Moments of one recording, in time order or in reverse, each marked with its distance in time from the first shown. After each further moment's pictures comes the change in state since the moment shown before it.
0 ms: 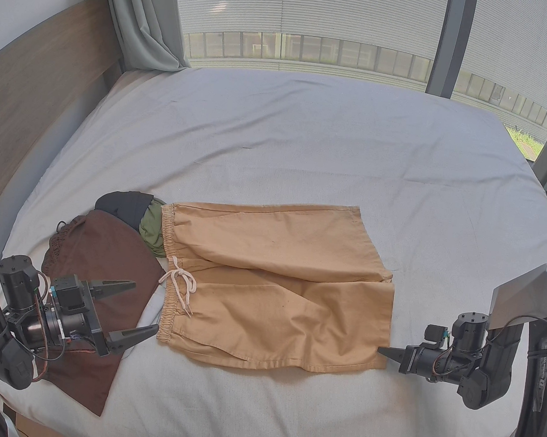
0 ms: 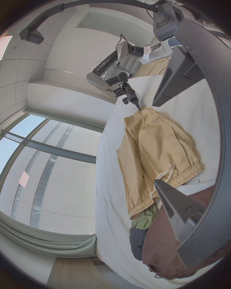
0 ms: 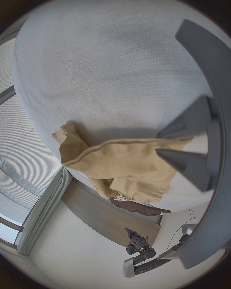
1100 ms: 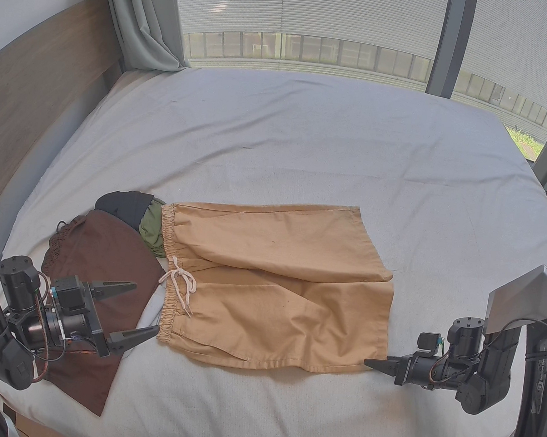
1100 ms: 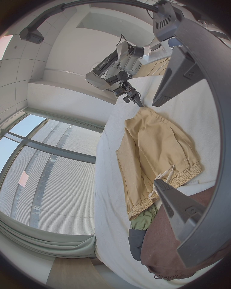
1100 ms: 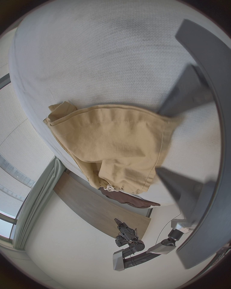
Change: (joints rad) left arm -0.003 0.004 0.001 0.000 0.000 0.000; right arm 0.037 -0.002 0.037 0.002 0.073 -0.055
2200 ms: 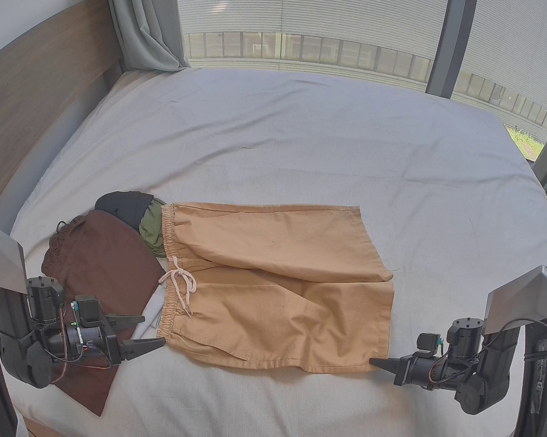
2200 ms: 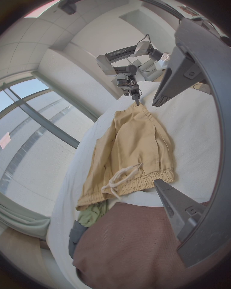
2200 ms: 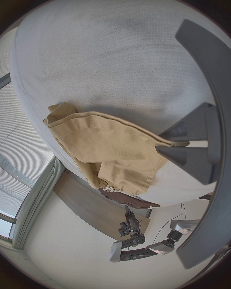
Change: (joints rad) left arm 0.034 0.264 -0.052 -0.002 0.000 -0.194; right arm -0.001 0.009 -0.004 -0.003 -0.002 -0.009
